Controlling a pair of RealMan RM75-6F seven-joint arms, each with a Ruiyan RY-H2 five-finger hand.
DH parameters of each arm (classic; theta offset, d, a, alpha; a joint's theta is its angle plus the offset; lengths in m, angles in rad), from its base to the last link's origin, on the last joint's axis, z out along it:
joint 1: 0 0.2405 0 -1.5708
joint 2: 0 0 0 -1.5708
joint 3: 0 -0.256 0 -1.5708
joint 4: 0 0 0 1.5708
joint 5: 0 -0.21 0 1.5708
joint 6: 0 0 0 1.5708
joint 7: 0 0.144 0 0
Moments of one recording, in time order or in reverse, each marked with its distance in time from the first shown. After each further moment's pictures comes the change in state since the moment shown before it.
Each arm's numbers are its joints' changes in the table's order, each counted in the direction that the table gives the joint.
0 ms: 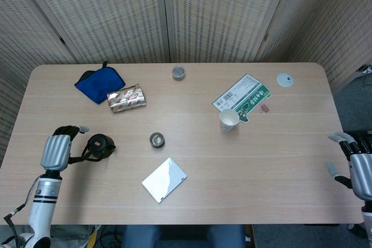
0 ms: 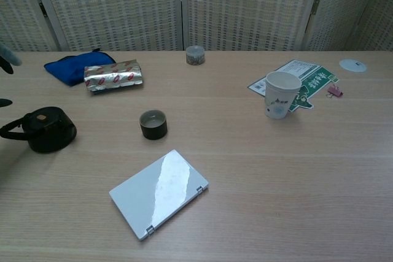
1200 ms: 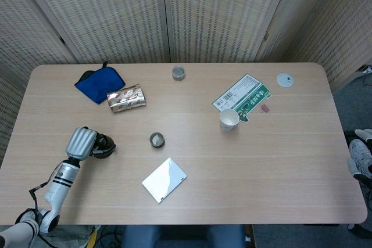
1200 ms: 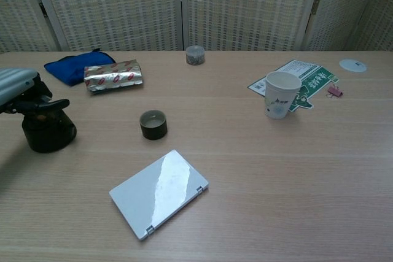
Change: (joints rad) left arm -0.178 -0.303 -0.087 -0.705 -0.177 -0.167 -0.290; right arm -0.048 0.003 -0.058 0.056 -0.118 0.102 -0.094
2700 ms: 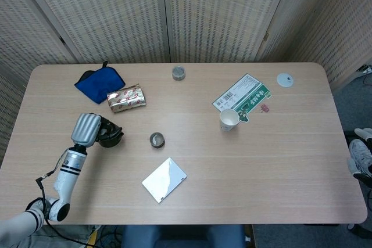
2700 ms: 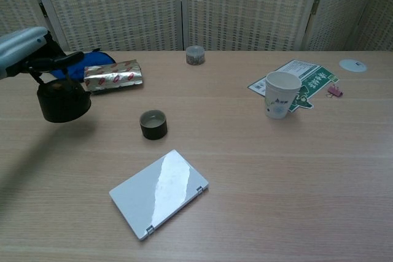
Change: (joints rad) left arm -0.081 0.069 0.102 0.207 0.089 0.008 0.045; right arm 0.000 0.002 -0.006 -0.007 0.004 -0.007 0.016
